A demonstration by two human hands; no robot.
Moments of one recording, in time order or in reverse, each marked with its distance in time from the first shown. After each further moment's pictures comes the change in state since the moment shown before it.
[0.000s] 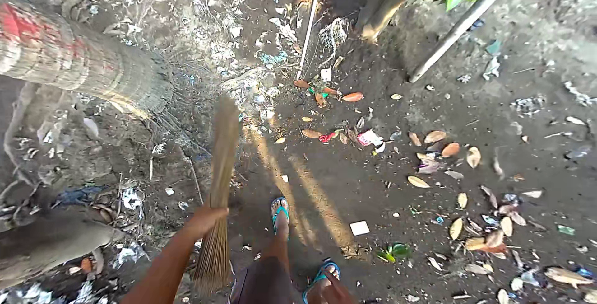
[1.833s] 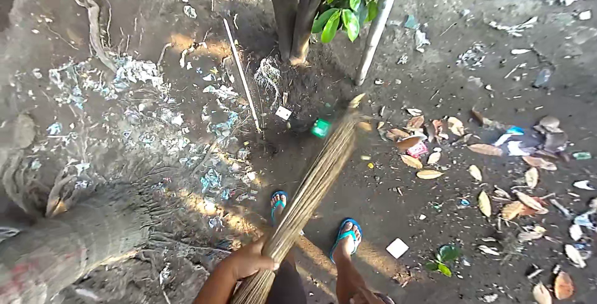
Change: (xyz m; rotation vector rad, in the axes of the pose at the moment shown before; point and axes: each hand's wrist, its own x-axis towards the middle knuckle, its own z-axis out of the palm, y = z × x) left_hand 0.102 0.365 0.056 0.485 -0.781 0.080; right_hand 0.092 -0.215 -0.124 0.170 0.144 0.039
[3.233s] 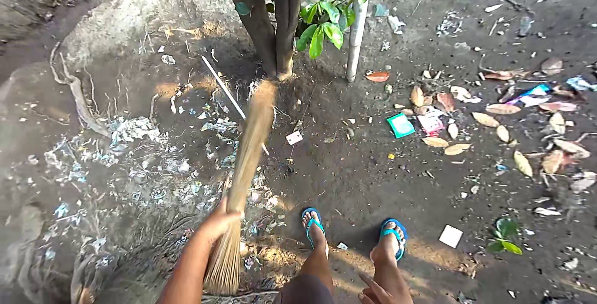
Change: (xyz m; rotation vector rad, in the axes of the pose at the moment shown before) left_hand -0.011 0.134 -0.230 0.309 0.526 -0.067; right_hand 0.056 -0.118 0.081 0.273 0.132 0.010
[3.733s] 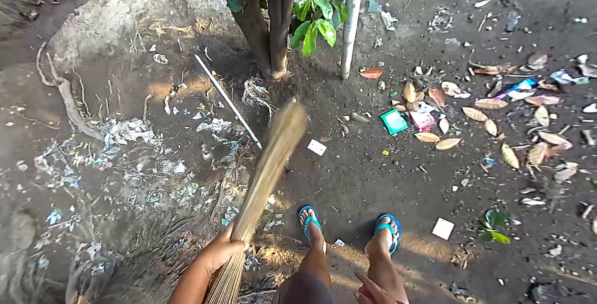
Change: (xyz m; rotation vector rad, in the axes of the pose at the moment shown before) left_hand -0.030 -0.035 0.022 -0.115 -0.269 -0.023; right_hand 0.001 0.003 0.002 -0.026 -0.020 0.015
